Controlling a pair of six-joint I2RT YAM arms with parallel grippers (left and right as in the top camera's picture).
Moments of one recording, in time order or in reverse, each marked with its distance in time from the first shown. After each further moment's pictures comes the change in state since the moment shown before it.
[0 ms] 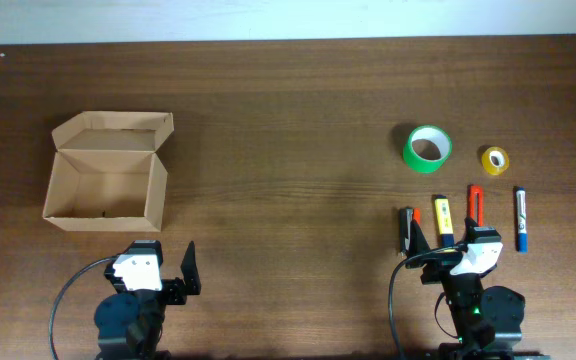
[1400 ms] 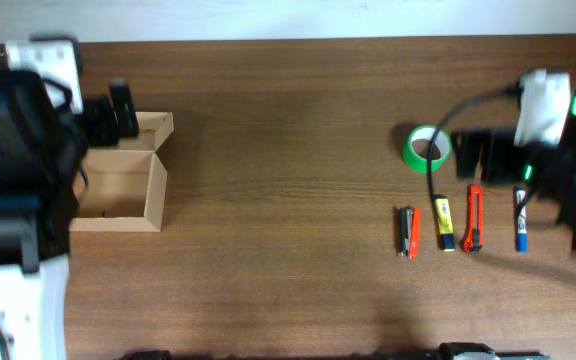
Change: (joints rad) left arm 0.001 1.273 1.546 -0.387 -0.180 0.095; right arm -0.007 1.275 1.713 -1.052 0.027 -0.162
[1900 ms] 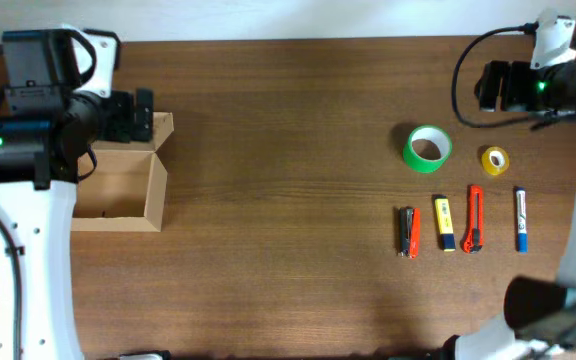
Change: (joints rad) left arm 0.000 0.215 0.120 -0.287 0.085 0.113; right arm -0.185 0.498 0.305 -0.092 -0.030 -0.019
